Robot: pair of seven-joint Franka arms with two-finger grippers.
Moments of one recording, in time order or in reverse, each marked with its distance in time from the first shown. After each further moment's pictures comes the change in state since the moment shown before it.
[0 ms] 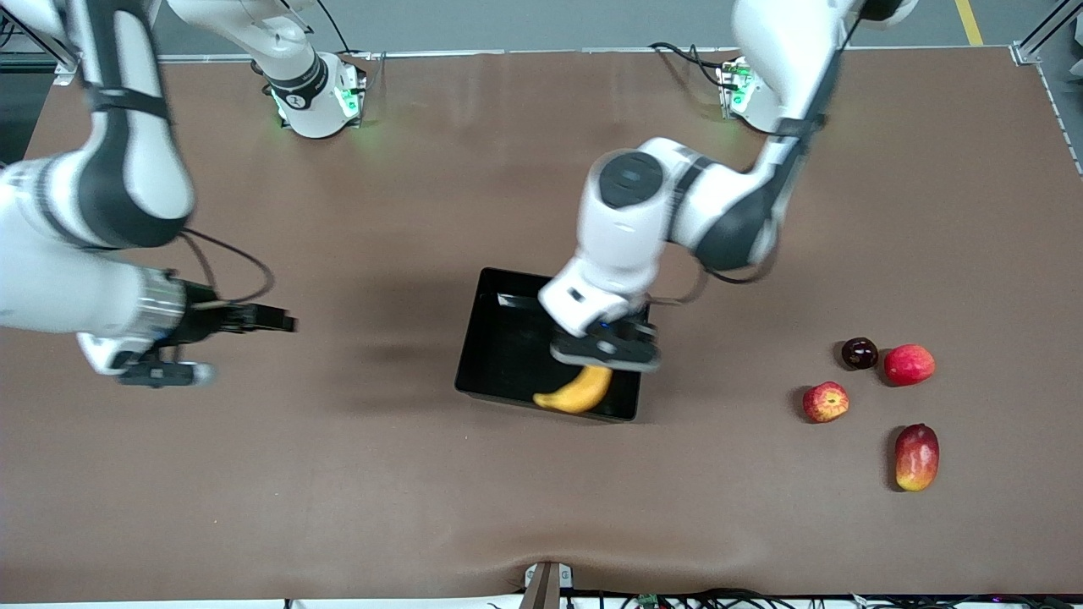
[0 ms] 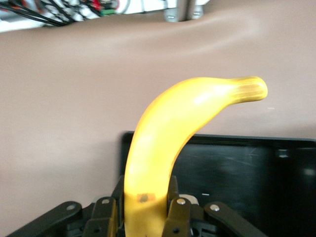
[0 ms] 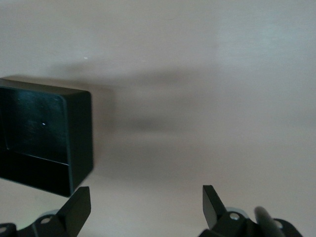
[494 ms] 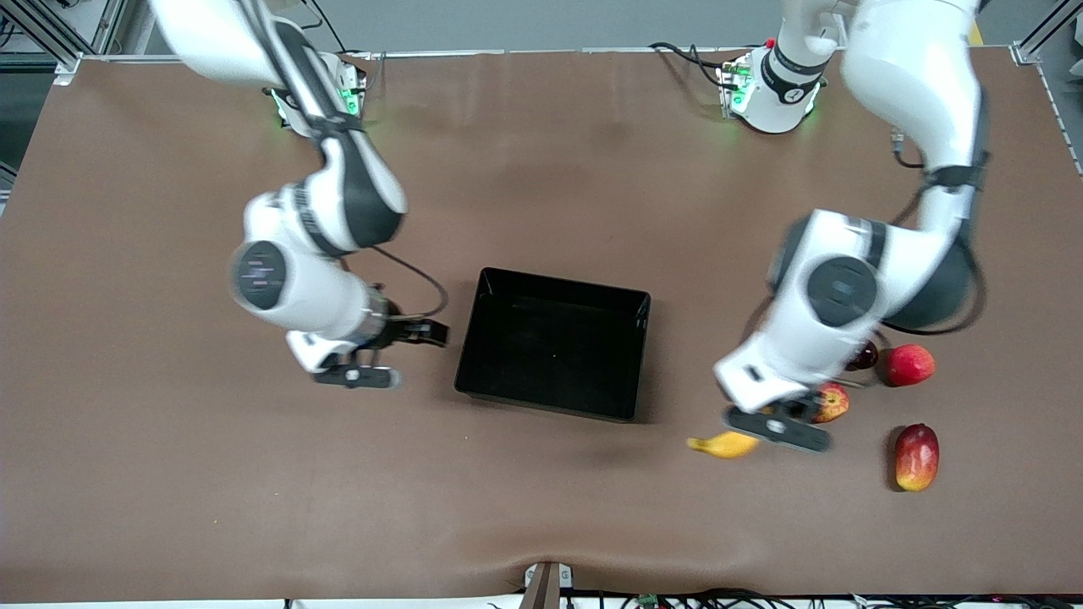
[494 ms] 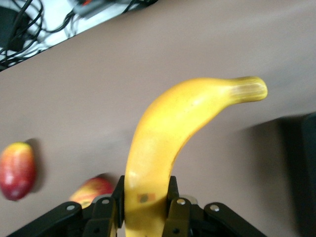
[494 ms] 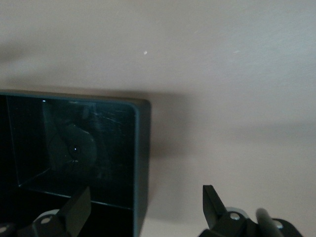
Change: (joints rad) left arm 0.316 0.003 0.003 -0.055 0.003 -0.053 0.551; right arm 0.288 0.174 0.004 -0.001 0.000 0.306 0.272
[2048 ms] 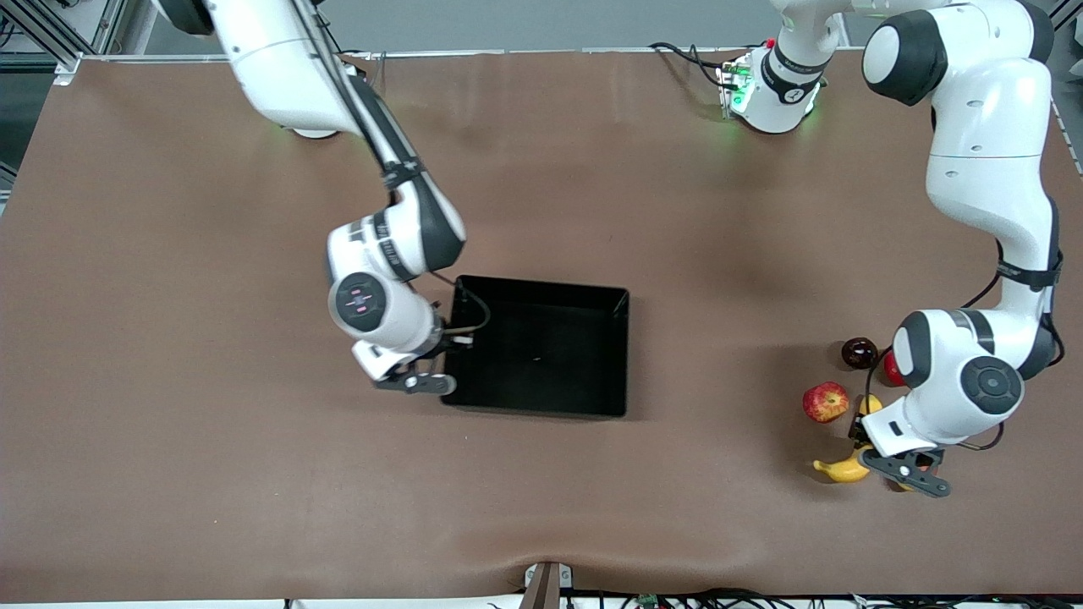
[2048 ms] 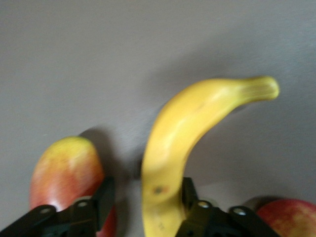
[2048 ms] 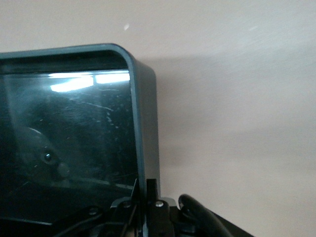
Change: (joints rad) left arm 0.333 0.282 -0.007 -0.009 -0.001 0.358 0.383; right arm 0.016 0.110 -0.039 0.060 -0.031 -0.045 -0.002
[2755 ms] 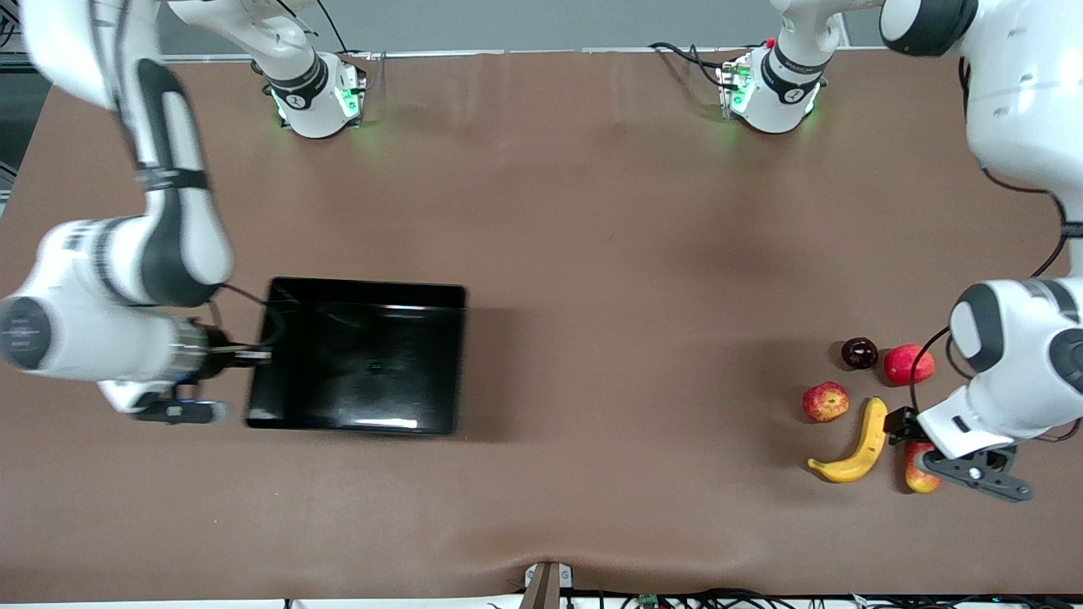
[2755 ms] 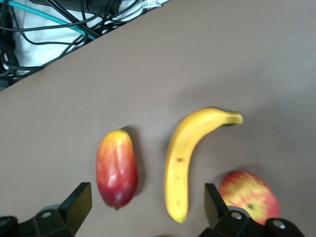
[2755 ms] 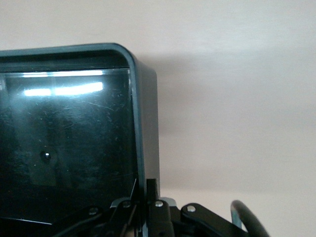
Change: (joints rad) left arm 0.013 -0.209 -0.053 0.030 -0.001 -0.233 -0.094; right arm -0.428 -0.147 -0.024 0.017 -0.082 -0.271 -0.439
